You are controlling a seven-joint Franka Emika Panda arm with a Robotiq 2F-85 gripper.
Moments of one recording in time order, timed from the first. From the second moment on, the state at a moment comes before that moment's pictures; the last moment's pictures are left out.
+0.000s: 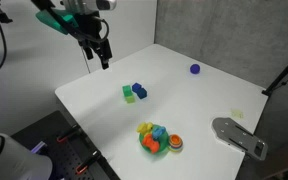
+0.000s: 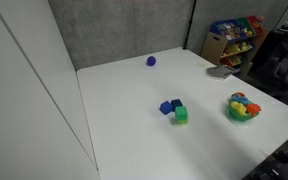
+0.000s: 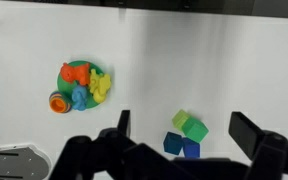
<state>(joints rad) 0.00 -0.60 0.00 -2.52 -0.01 1.90 -0.01</state>
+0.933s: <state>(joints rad) 0.00 -0.58 0.00 -2.51 -0.01 1.93 -0.01</state>
